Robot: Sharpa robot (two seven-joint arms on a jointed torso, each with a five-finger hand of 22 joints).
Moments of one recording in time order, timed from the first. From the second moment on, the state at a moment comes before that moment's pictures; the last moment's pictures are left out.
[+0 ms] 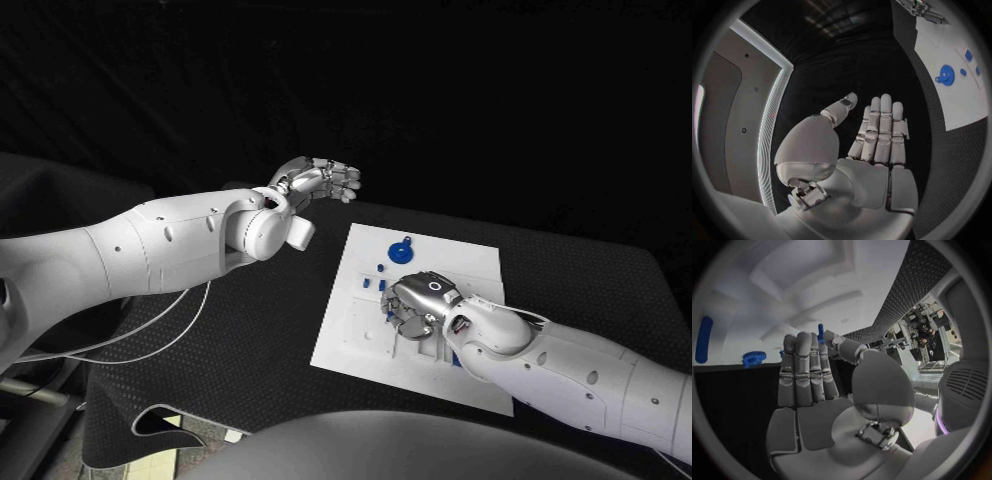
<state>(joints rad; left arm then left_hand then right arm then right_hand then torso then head) 1.17 -0.69 -0.09 1.24 -0.08 -0.20 0.33 1.06 -0.06 0.55 -0.26 0.06 0.81 0.18 0.31 0.52 1.17 0.13 0.09 0.20 0.95 0.09 0.57 0.42 0.04 0.70 -0.01 0.59 1.19 0.87 -0.56 -0.08 1.30 -1.83 -0.42 -0.01 1.13 -0.17 0.91 -0.27 0.05 1.05 0.10 0.39 0.46 1.33 0.05 0.16 0.19 1.28 -0.05 0.69 0.83 0.25 1.08 0.08 0.47 1.31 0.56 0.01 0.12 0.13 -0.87</state>
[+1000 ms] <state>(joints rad) 1.17 -0.69 -0.09 1.24 -0.08 -0.20 0.33 1.06 -0.07 0.55 -0.26 0.06 0.81 0.19 0.31 0.51 1.17 0.13 0.09 0.20 0.95 0.09 0.57 0.43 0.04 0.70 -0.01 0.59 1.19 0.85 -0.55 -0.08 1.29 -1.85 -0.43 -0.02 1.13 -0.17 0.91 -0.27 0.05 1.04 0.10 0.39 0.46 1.33 0.05 0.16 0.20 1.28 -0.05 0.69 0.84 0.25 1.08 0.08 0.47 1.31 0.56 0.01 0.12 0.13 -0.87</state>
